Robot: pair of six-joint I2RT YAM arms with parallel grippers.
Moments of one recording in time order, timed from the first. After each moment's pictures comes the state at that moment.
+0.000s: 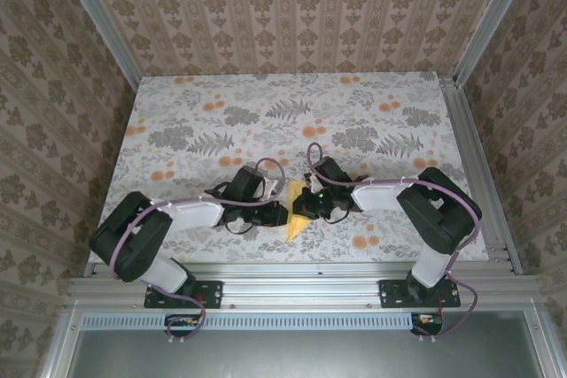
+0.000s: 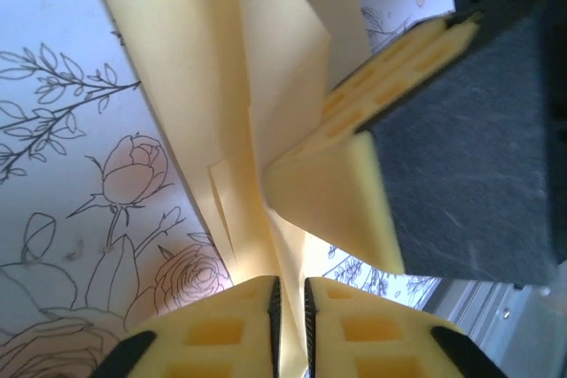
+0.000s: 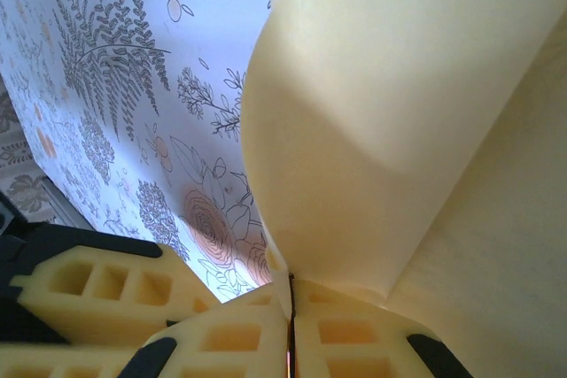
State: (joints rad) left arm -0.73 1.48 0.57 -0.03 0.58 -0.57; right arm 0.67 1.74 0.79 -0.01 -0.53 0.92
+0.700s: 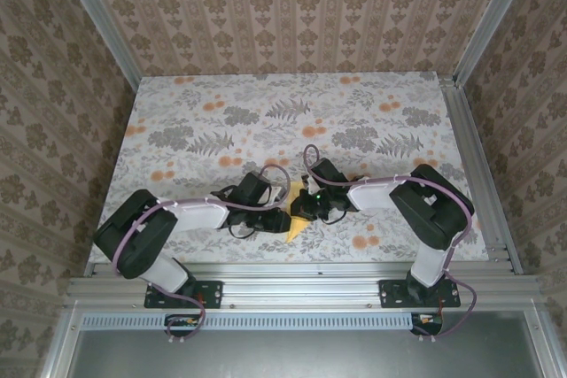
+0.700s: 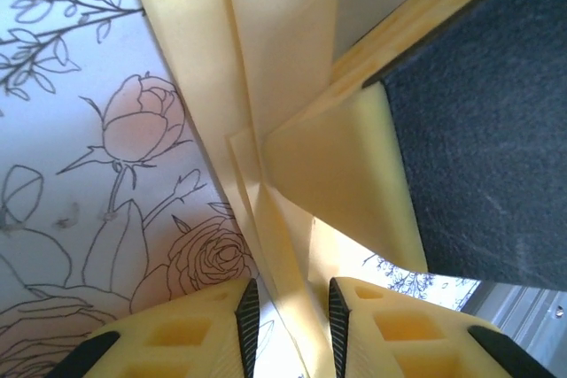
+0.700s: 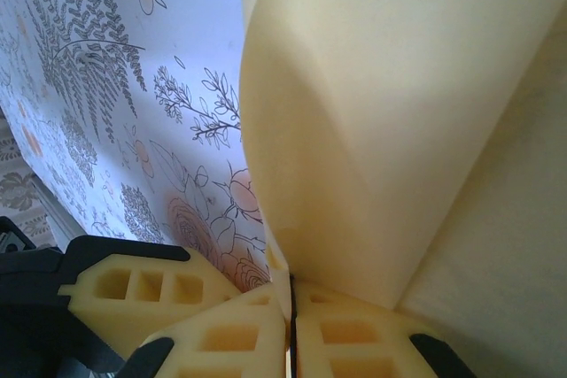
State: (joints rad) left arm -0.79 1.53 0.58 -0.07 0.50 -0.56; right arm 0.68 1.79 0.81 0.01 -0.54 0.92
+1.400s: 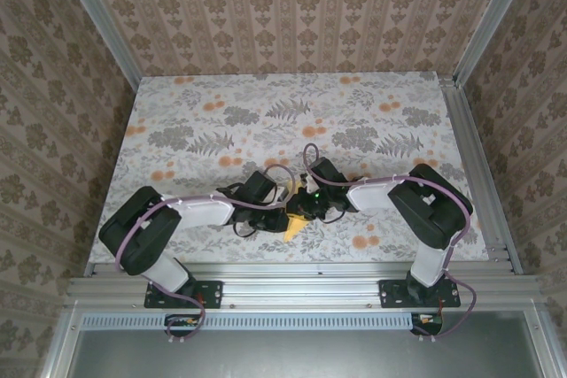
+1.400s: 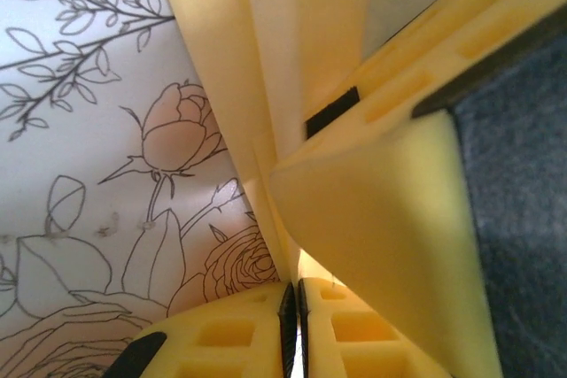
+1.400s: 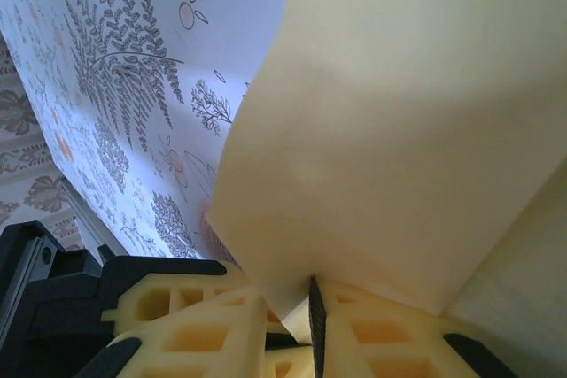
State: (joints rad) left arm -0.83 1.56 0.65 -0.17 0.40 -0.53; right arm 0.68 1.79 0.80 0.07 -0.56 0.97
